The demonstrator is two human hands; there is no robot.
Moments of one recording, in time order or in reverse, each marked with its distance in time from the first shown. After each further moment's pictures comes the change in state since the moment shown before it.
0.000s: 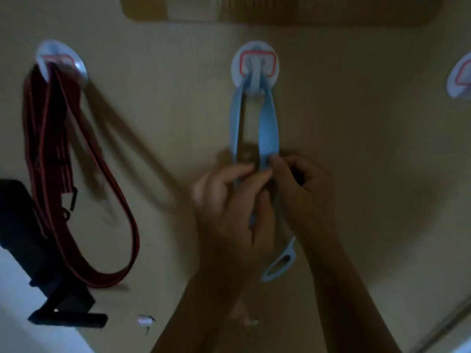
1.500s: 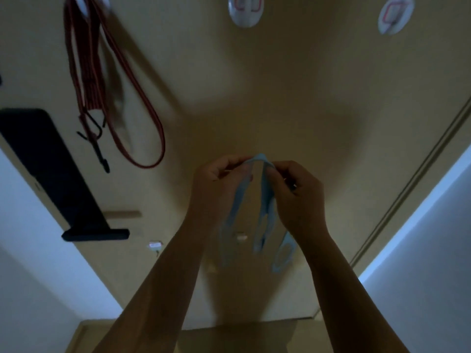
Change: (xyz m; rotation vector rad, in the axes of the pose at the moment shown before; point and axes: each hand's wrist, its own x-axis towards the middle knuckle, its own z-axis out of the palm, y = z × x) left_hand -0.042 0.023 -0.087 -0.770 -0.493 -0.872; right_hand -0.141 -0.011 -0.036 -0.266 -0.024 0.005
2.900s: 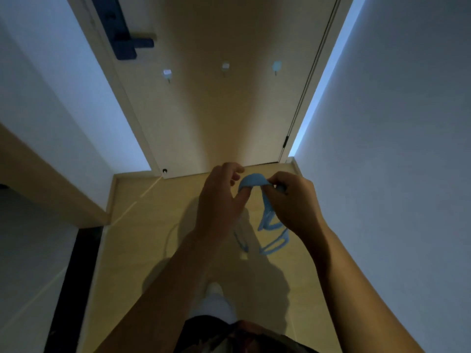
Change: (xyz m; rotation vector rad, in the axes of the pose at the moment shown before) left_hand -0.611 0.062 -0.096 0.602 -0.165 0.019; right_hand -0.568 -0.233 -0.162 -0.396 -0.301 0.440
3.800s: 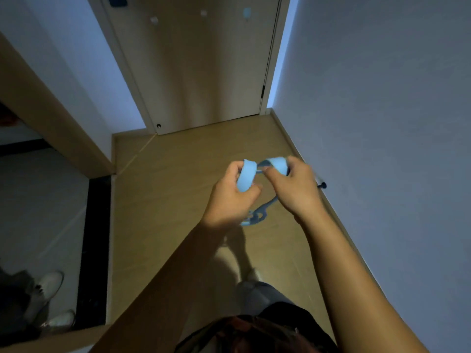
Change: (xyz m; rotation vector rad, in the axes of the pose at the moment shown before) left_hand -0.377 0.090 -0.096 -0.428 -0.330 -0.321; right_hand -0.398 -0.038 -0.023 0.319 0.112 0.322
